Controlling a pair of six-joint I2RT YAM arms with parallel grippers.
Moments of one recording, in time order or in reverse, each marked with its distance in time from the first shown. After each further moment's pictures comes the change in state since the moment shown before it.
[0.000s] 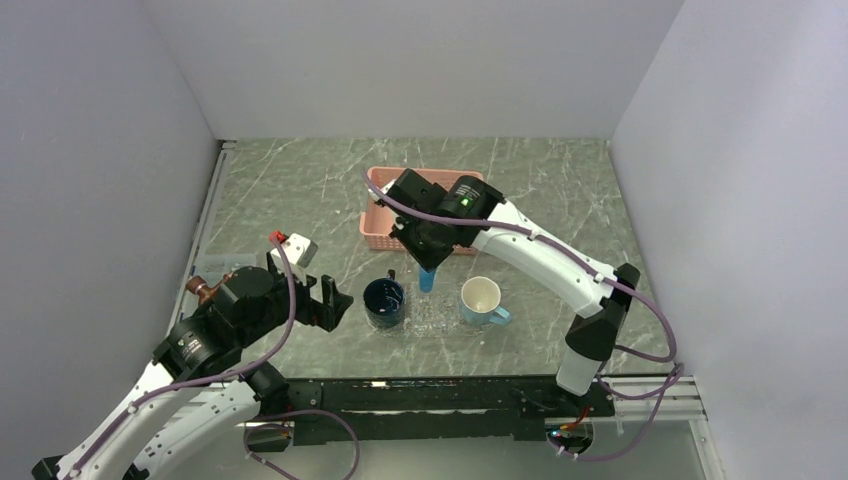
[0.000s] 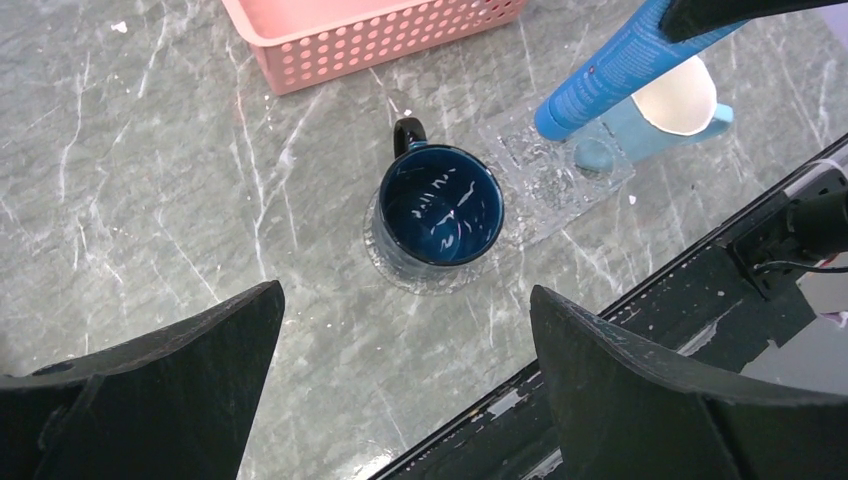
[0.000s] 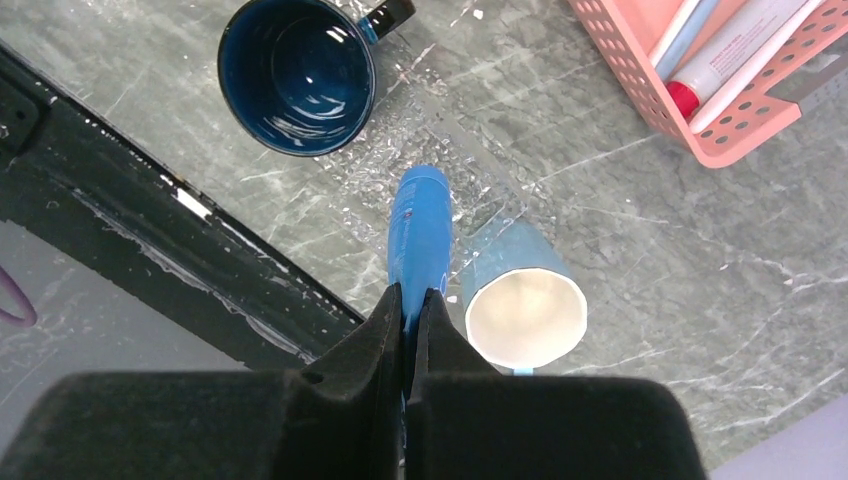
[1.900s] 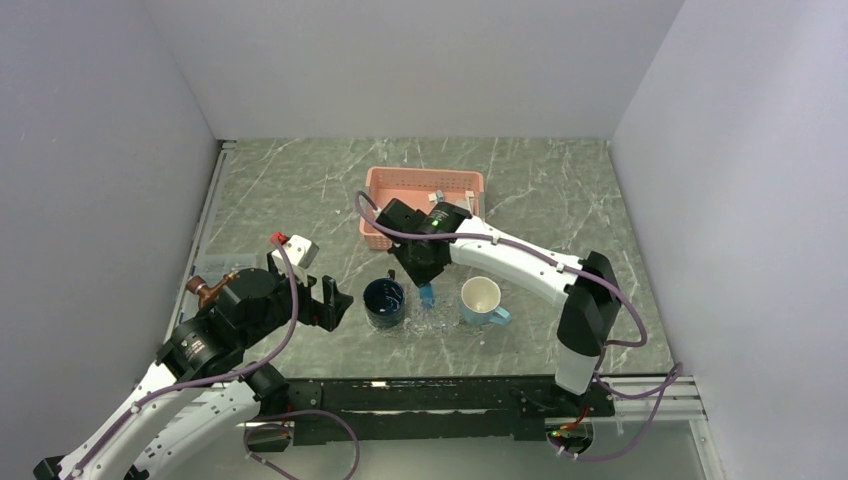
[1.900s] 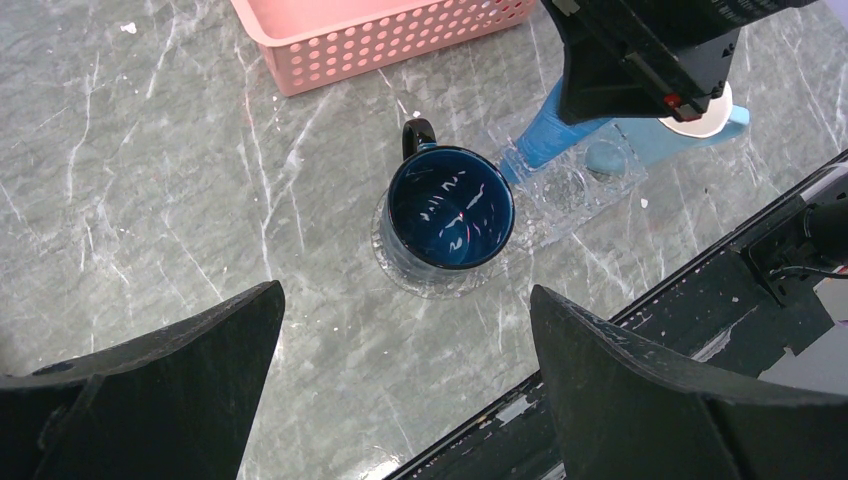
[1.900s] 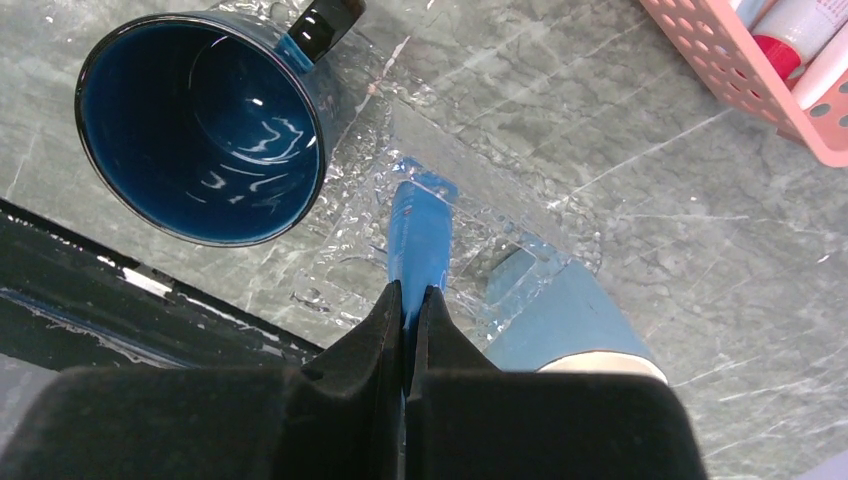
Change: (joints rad) left arm 0.000 -0.014 -0.038 0.023 -0.019 0.008; right arm -0.015 0.053 -0.301 0.240 0.049 0.132
